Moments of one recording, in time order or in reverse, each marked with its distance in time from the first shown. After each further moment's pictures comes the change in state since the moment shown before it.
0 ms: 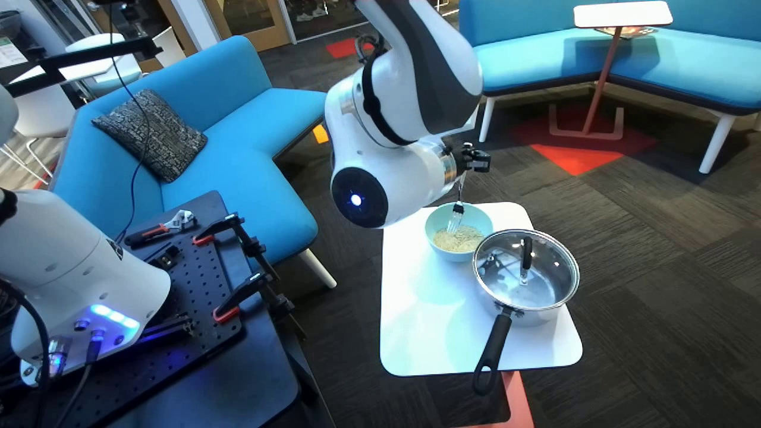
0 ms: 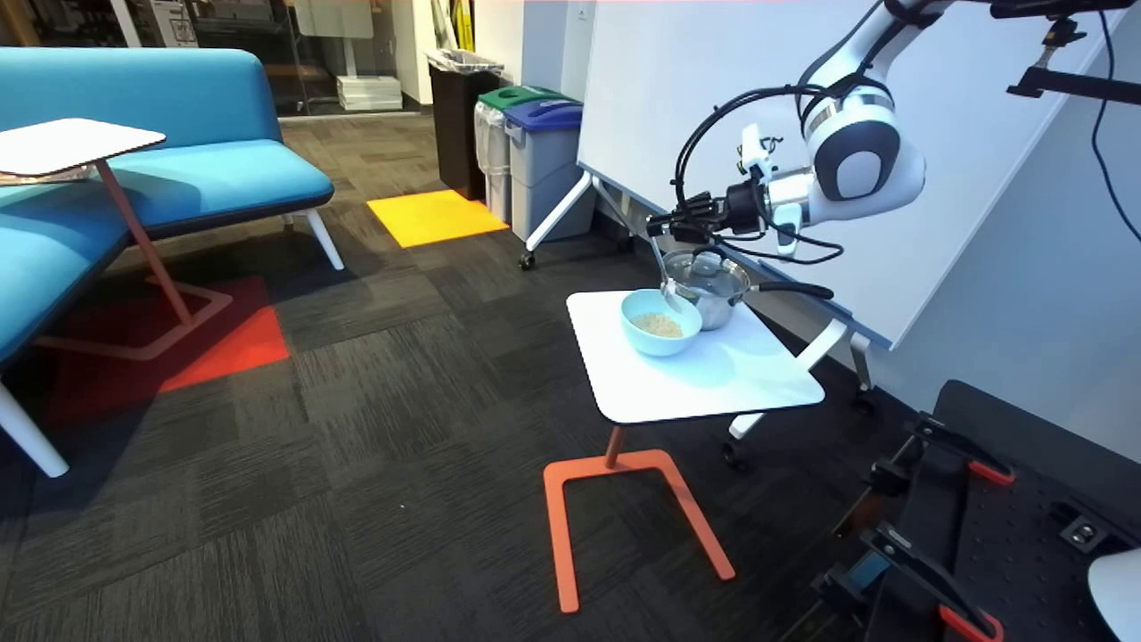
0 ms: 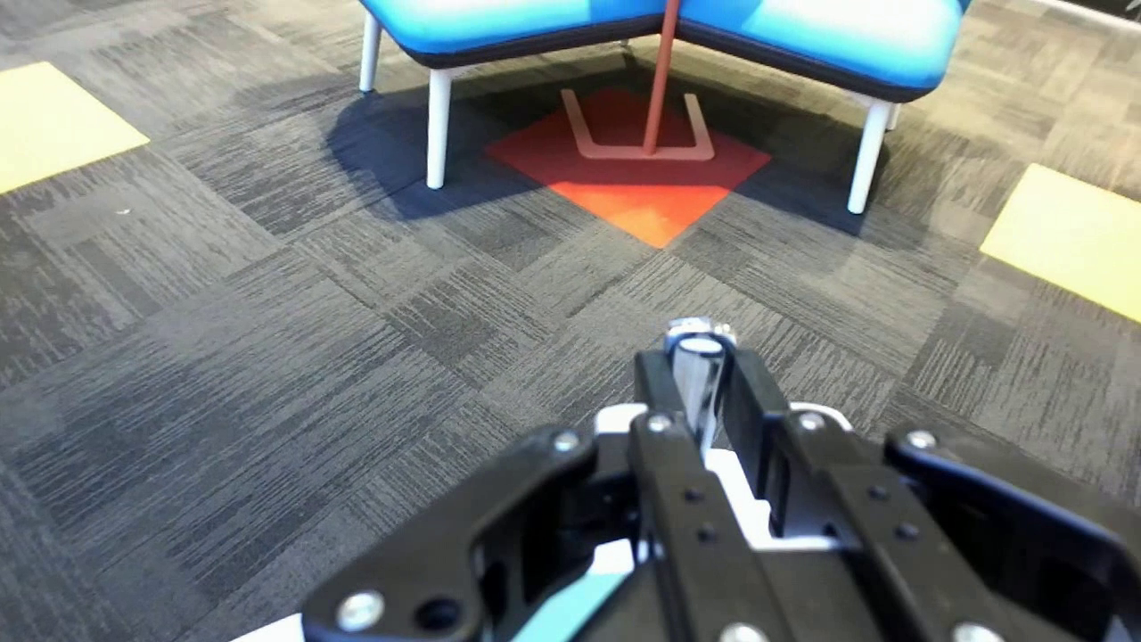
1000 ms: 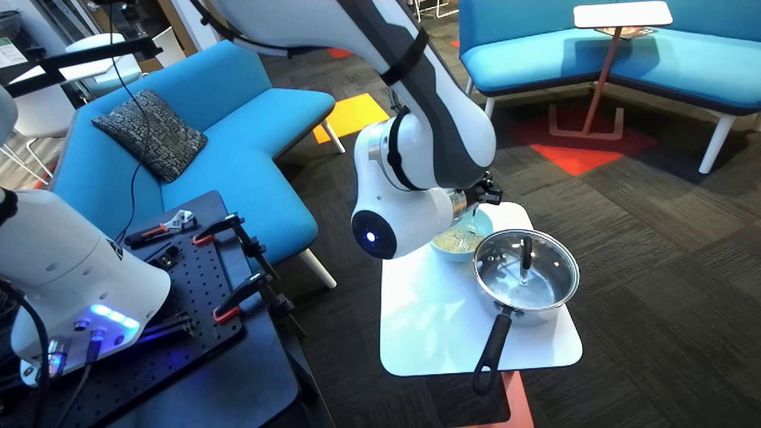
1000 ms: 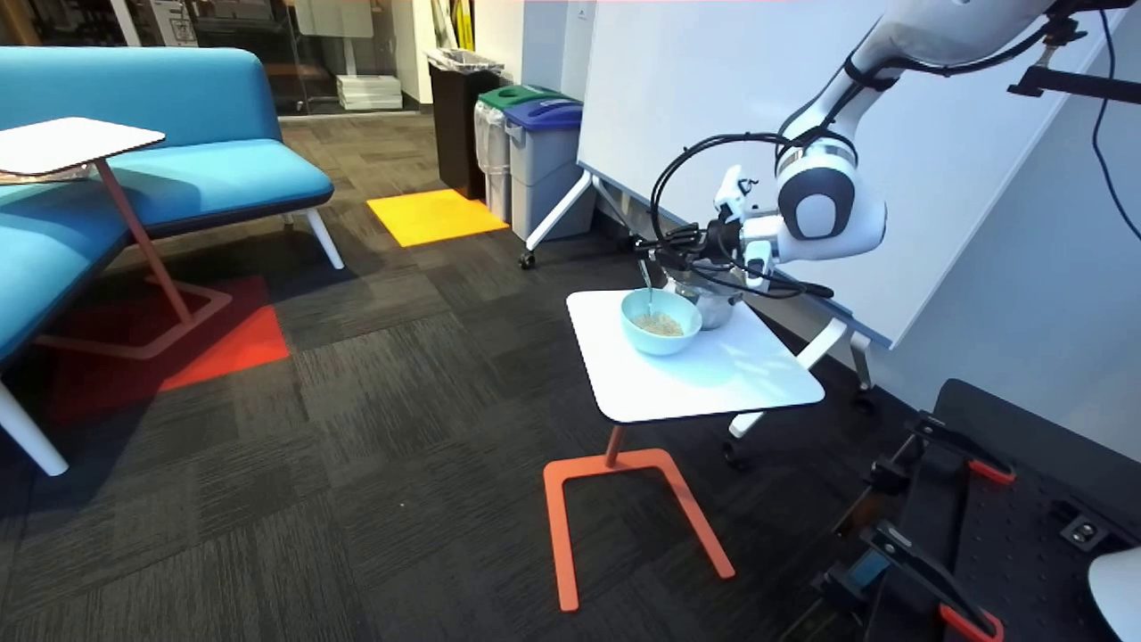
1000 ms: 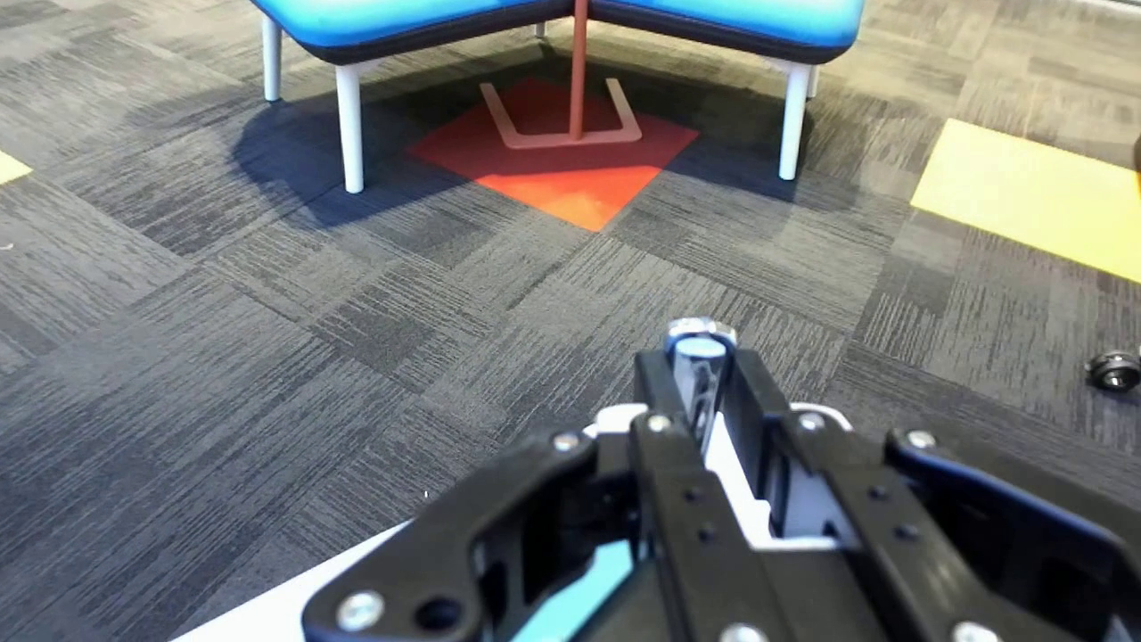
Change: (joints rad) arm 0.011 0.202 -0.013 0.138 0.189 -0.021 -0.057
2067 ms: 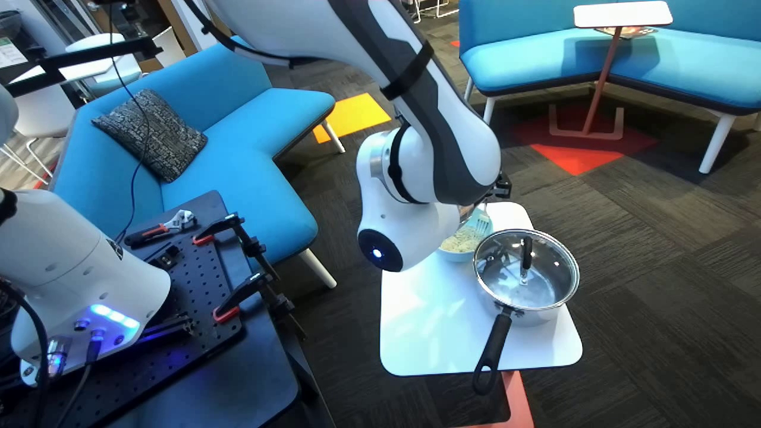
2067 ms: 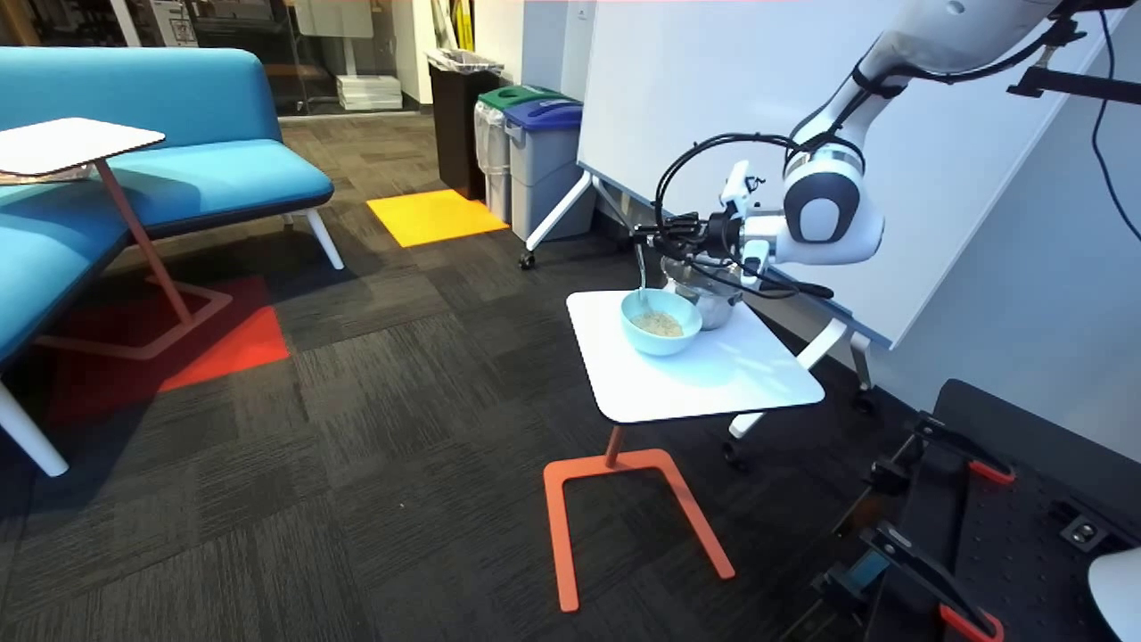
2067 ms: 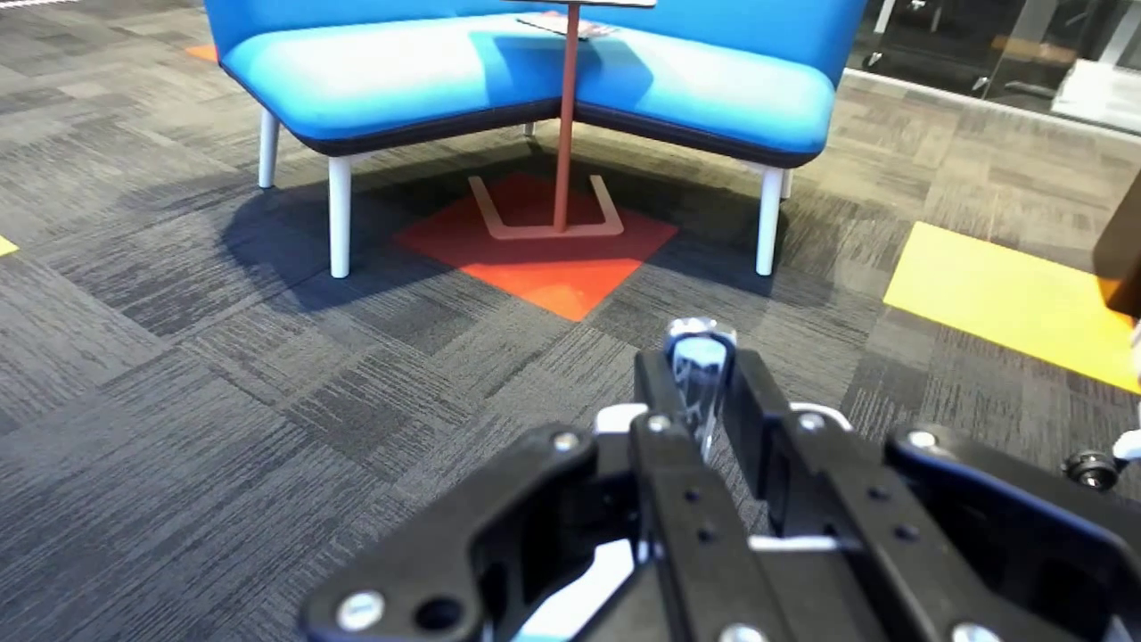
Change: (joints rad) arm -0.013 0.019 -0.020 0.010 0.043 -0.151 -0.055
